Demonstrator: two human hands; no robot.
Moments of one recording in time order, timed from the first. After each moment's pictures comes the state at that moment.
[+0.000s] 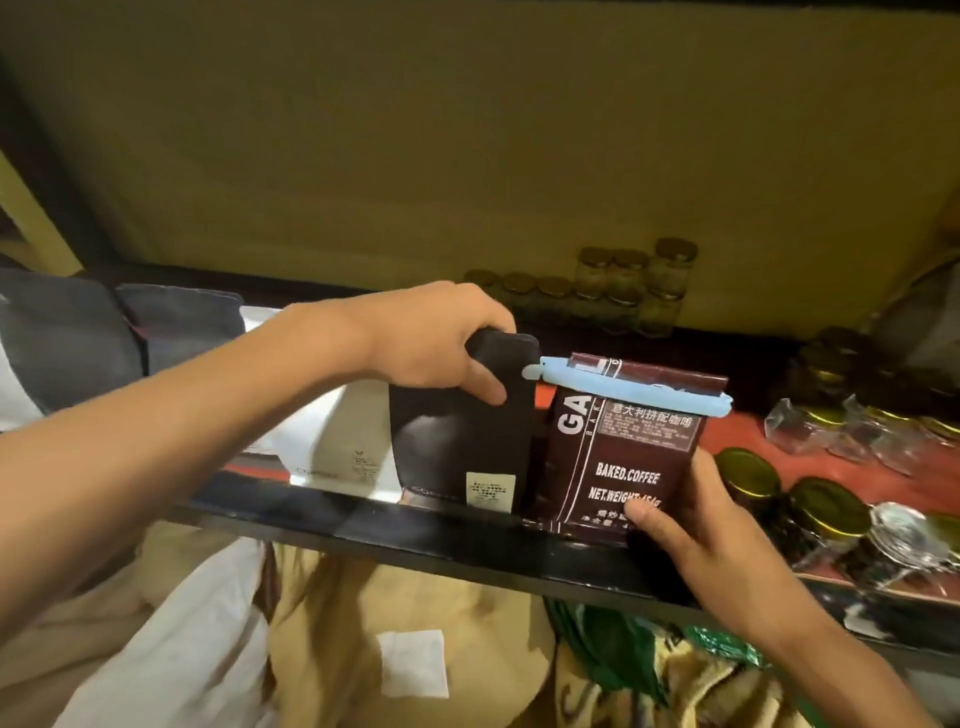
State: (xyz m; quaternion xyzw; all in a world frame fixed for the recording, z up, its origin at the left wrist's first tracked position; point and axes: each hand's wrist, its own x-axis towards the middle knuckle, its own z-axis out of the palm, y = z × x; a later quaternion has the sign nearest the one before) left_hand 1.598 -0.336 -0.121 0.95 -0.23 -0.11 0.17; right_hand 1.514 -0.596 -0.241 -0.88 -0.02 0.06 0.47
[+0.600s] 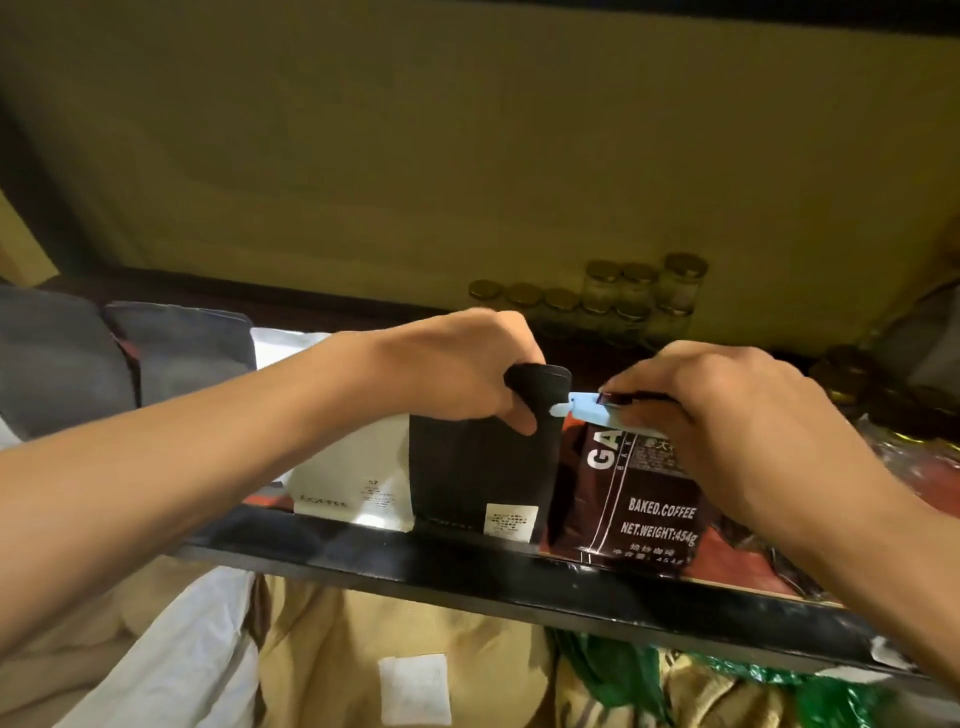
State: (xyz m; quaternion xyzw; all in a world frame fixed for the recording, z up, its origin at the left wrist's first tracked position) left_hand 1.617 -0.334 -0.142 0.93 -0.25 -0.11 0.23; right_hand 1.545 -0.535 -0.129 -0.98 -0.15 -0.10 0.05
